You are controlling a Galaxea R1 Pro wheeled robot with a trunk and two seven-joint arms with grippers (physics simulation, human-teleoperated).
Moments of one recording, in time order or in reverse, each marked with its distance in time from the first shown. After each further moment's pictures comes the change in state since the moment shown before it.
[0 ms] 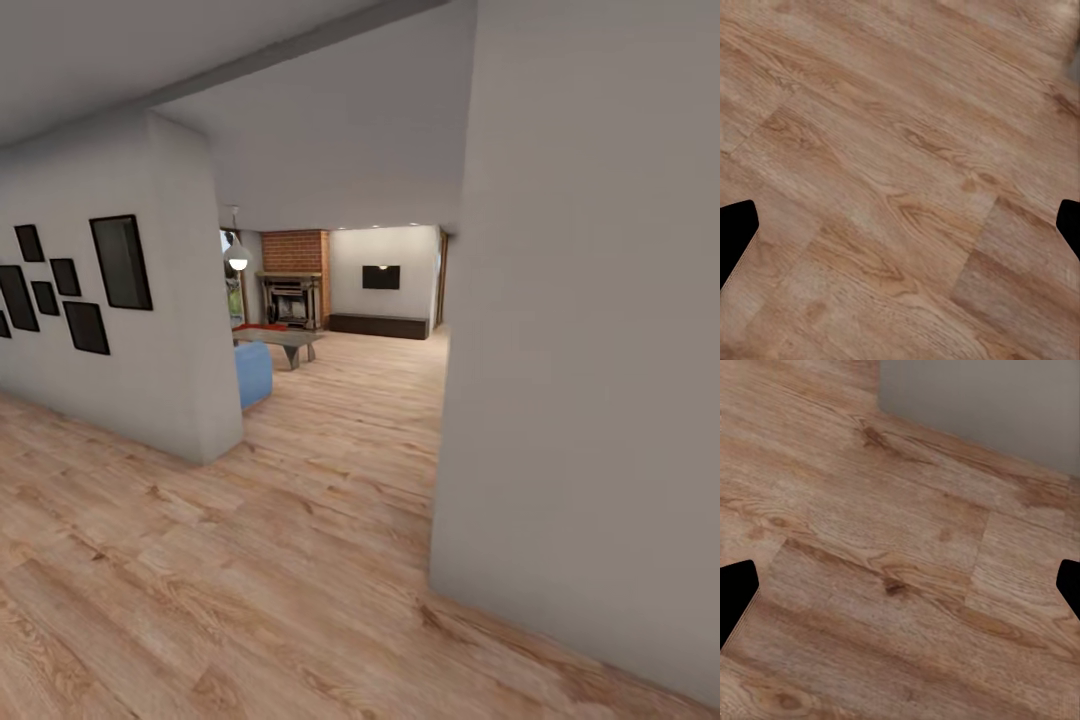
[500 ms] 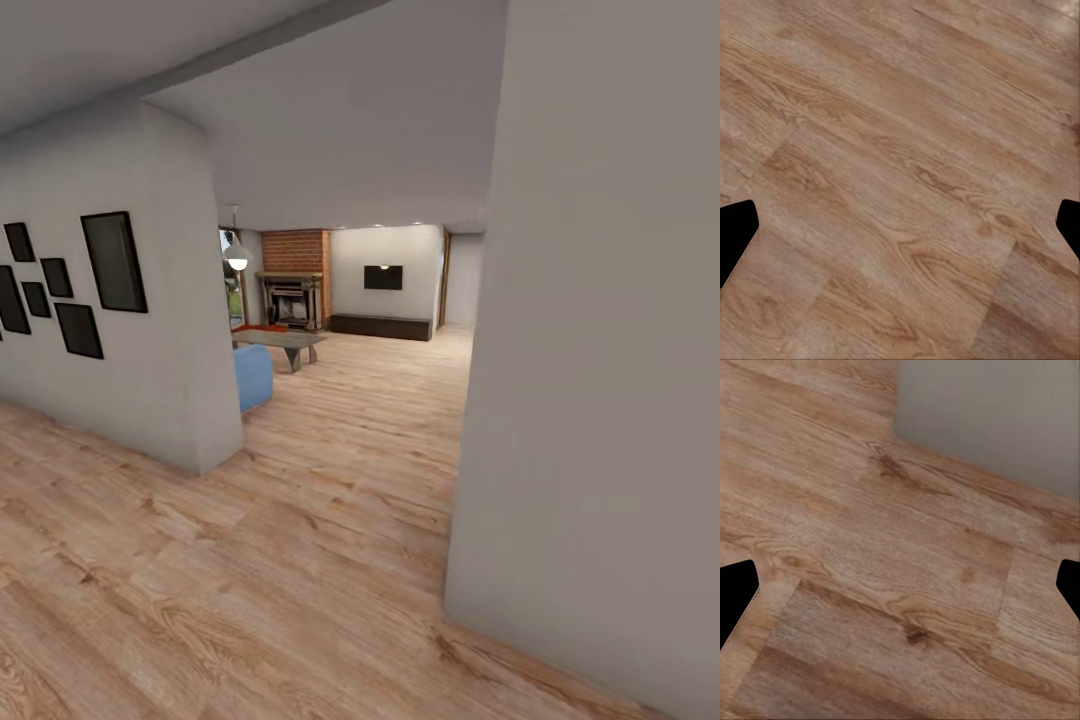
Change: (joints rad) left arm 0.000 0.000 0.000 0.000 0.000 0.000 0.000; right arm 0.000 0.000 0.003 0.000 0.005 -0.002 0.001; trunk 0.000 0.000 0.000
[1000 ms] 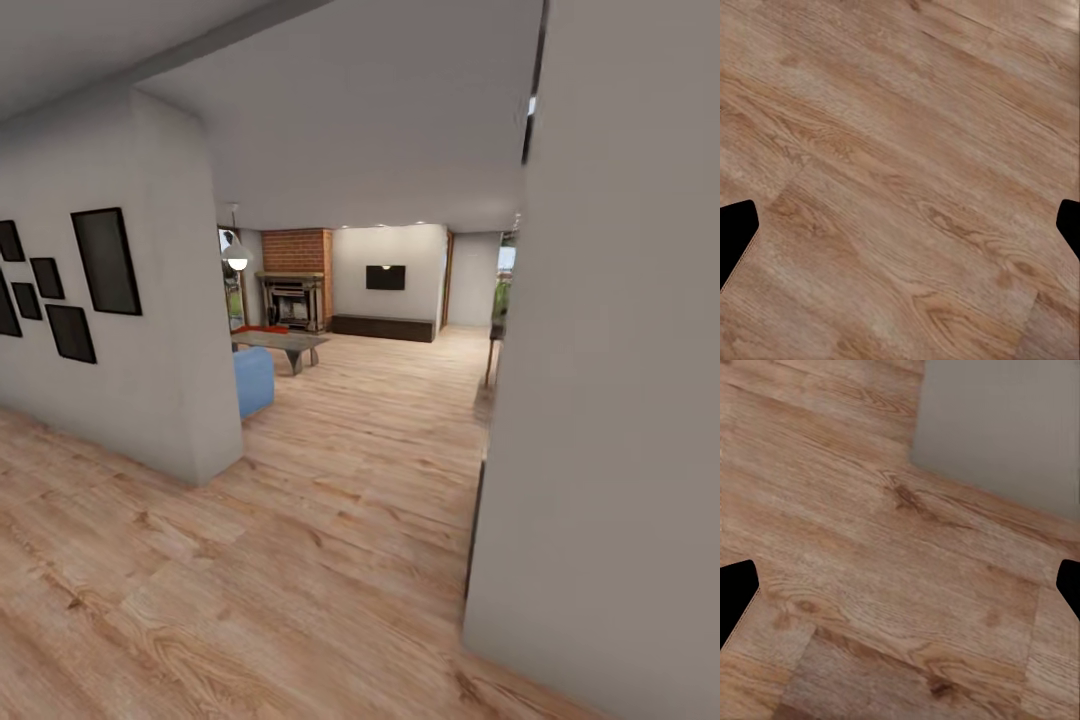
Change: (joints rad) left arm 0.000 0.001 0.000 0.000 0.000 0.000 0.000; right arm 0.000 0.000 -0.003 0.000 -0.006 0.000 0.002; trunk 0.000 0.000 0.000
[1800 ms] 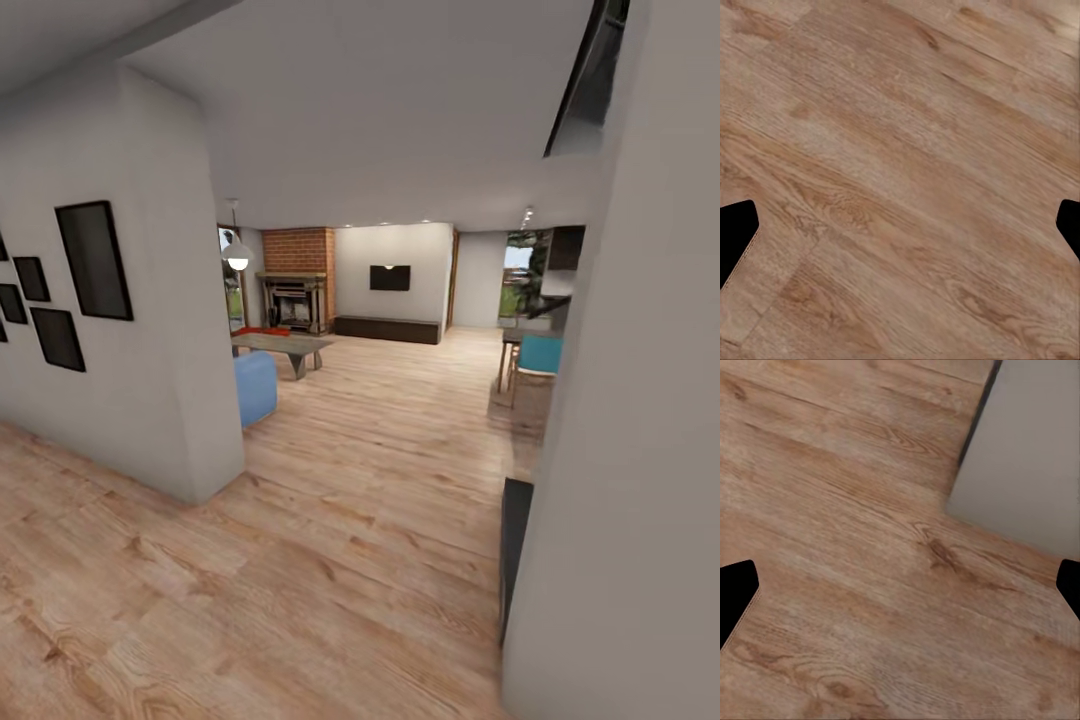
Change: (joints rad) left arm 0.000 -0.001 0.000 0.000 0.000 0.000 0.000; right arm 0.000 0.000 0.000 0.000 0.001 0.001 0.000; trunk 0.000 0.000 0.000
